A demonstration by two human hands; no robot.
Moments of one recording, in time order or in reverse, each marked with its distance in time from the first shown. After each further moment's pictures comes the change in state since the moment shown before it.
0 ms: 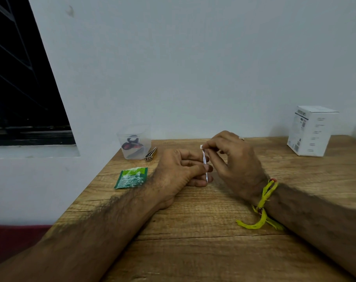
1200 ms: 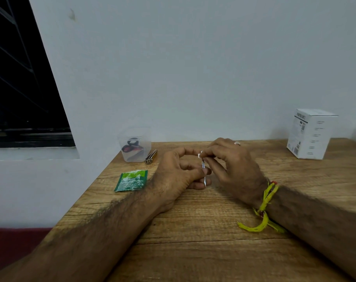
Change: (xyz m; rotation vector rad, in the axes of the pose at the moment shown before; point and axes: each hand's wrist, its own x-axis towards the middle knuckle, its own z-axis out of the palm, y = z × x) left_hand -0.001 0.002 0.000 -0.034 0.023 0.024; right_hand -0.002 0.004 0.000 -0.013 -0.088 -0.026
